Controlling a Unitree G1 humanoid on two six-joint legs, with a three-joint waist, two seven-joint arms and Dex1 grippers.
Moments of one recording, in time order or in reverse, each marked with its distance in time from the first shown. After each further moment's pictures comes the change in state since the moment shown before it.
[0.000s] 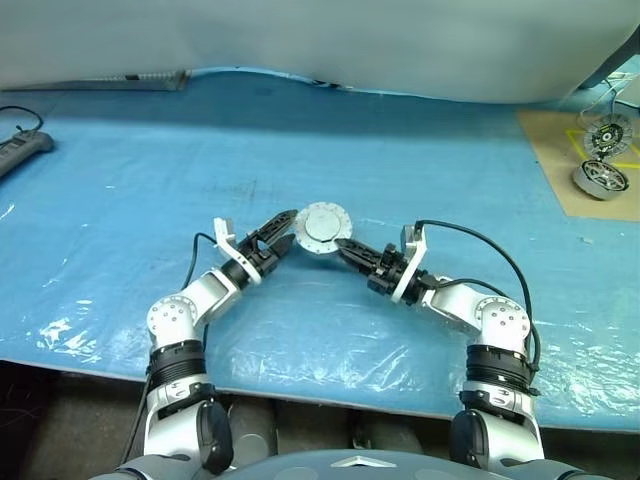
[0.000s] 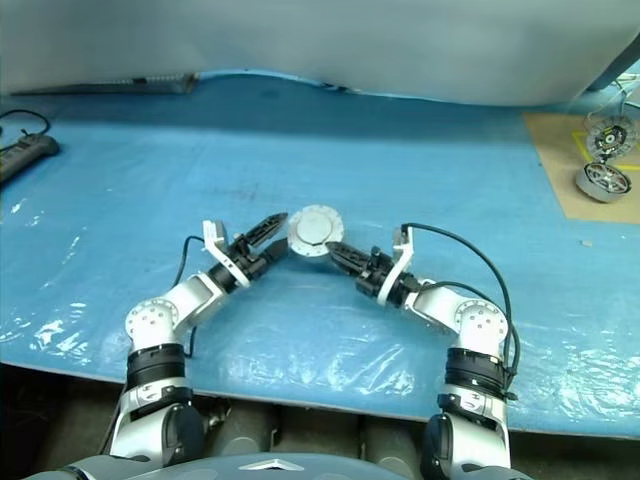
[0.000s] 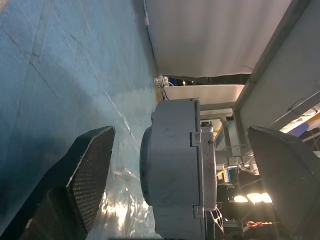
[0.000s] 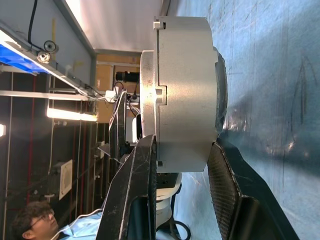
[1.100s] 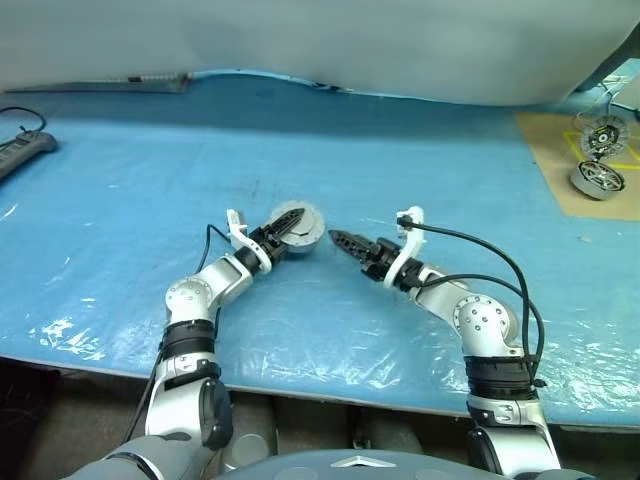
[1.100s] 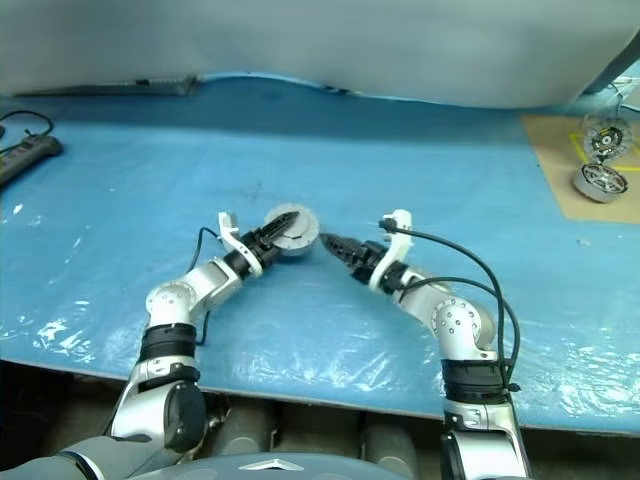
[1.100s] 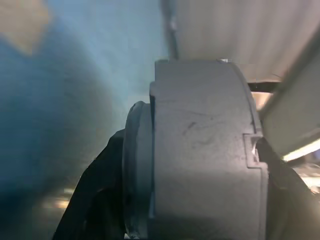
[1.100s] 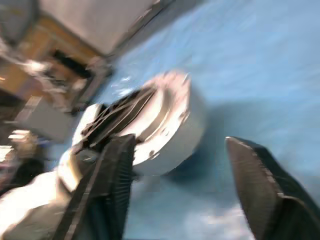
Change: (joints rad) left arm -0.183 0.054 -0.072 0.317 0.110 -0.202 0.046; right arm 0.085 -0.146 0.374 -0.251 -0.598 -0.596 0.179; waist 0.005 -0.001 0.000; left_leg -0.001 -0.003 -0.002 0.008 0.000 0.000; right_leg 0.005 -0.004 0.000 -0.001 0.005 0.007
